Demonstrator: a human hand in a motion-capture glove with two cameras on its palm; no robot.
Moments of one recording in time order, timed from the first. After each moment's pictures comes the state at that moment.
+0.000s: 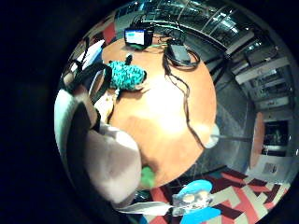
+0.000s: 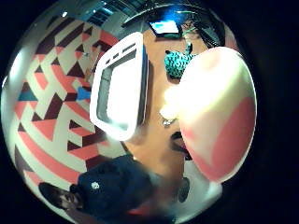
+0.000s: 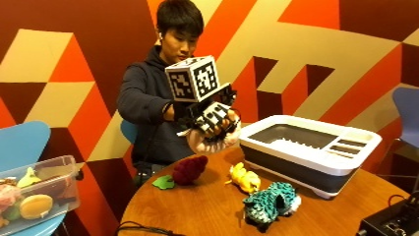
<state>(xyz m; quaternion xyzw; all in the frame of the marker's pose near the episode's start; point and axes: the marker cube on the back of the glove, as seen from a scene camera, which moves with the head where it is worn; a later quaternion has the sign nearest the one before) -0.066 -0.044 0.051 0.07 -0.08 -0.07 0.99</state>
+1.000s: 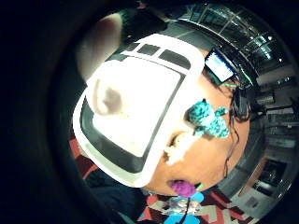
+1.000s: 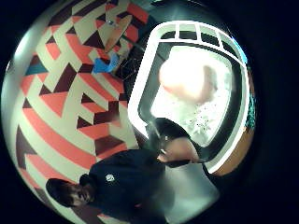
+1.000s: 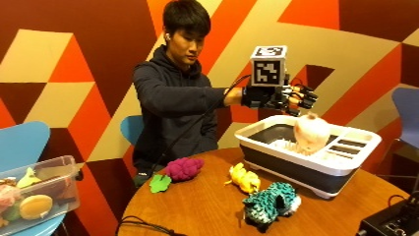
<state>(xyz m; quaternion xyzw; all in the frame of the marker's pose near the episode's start) -0.273 -0.095 0.039 -0.01 -0.12 -0.21 0.97</state>
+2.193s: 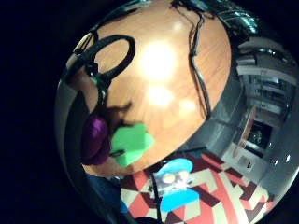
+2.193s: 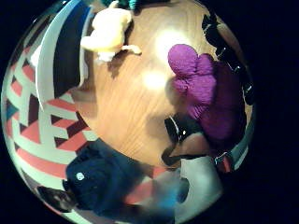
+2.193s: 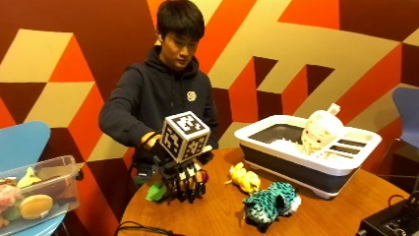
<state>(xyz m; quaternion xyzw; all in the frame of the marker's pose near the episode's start) -0.005 0.008 0.185 -0.17 0.05 -0.04 0.98</state>
